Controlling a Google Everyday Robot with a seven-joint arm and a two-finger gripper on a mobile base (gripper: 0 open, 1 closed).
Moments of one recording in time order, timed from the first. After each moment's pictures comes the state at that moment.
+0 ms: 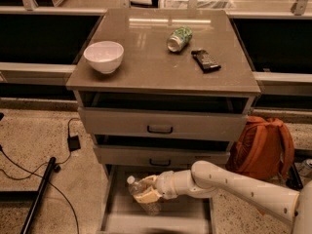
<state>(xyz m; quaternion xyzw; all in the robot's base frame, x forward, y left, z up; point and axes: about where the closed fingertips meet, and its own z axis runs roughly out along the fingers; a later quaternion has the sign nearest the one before) 0.478 0.057 0.434 -0.49 0.67 0.44 0.35</state>
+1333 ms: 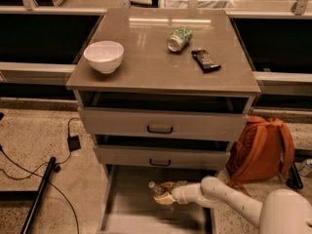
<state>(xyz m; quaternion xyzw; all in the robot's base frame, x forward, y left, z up) 0.544 -0.027 0.247 -0.46 0.71 0.36 0.39</state>
